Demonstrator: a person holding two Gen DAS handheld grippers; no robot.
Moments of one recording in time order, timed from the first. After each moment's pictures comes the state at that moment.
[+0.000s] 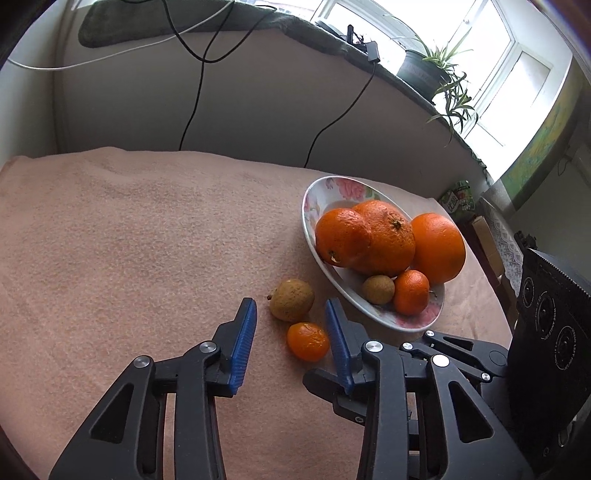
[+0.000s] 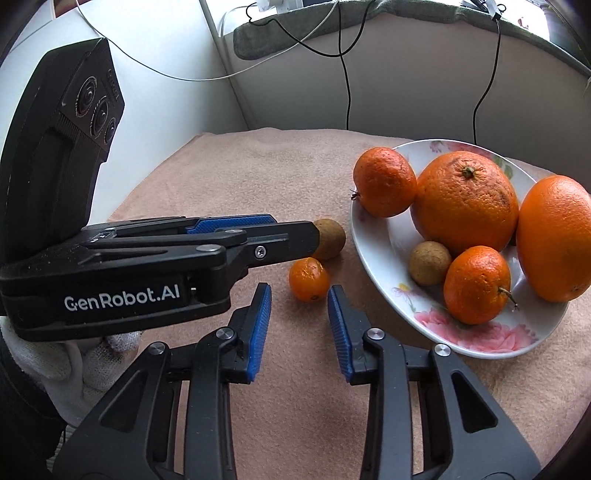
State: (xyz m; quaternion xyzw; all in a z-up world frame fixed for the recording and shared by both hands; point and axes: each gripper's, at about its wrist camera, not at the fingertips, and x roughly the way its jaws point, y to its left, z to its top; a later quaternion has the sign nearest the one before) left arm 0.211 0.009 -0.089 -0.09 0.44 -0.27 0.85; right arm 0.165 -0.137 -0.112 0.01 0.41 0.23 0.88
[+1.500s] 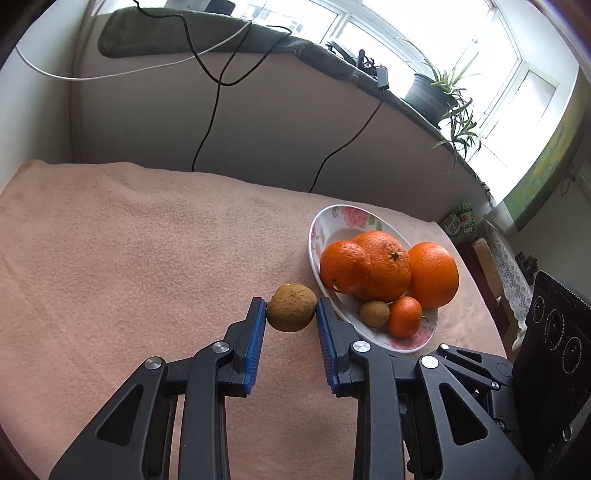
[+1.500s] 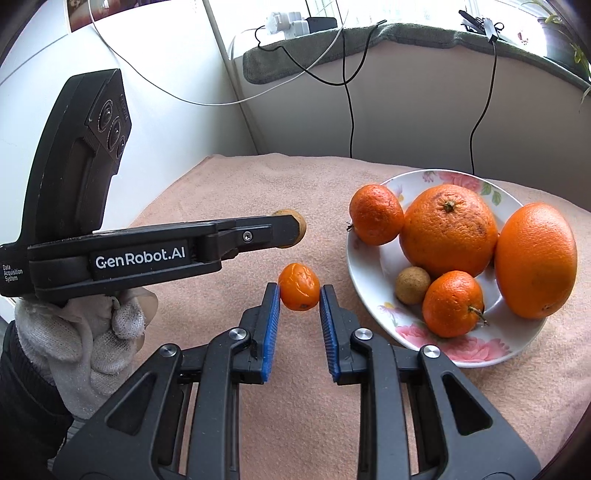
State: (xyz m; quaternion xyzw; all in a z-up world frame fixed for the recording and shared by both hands) left arm 0.211 0.019 -0.072 -0.12 0.42 -0.25 0.87; right arm 0.152 -0.152 -0.085 0.01 0.38 0.25 0.89
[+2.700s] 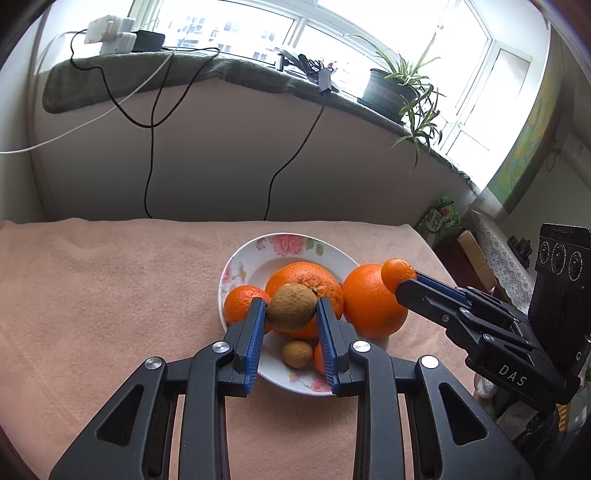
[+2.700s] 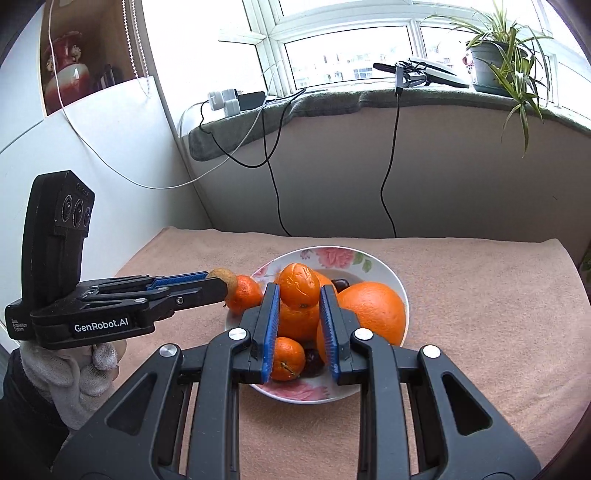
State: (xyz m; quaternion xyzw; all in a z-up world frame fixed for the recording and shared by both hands) left arm 0.212 -0.052 -0.038 -0.08 0.39 -0.27 0.88; right arm 0.169 -0.261 -0.026 0.05 0.30 0.19 0.93
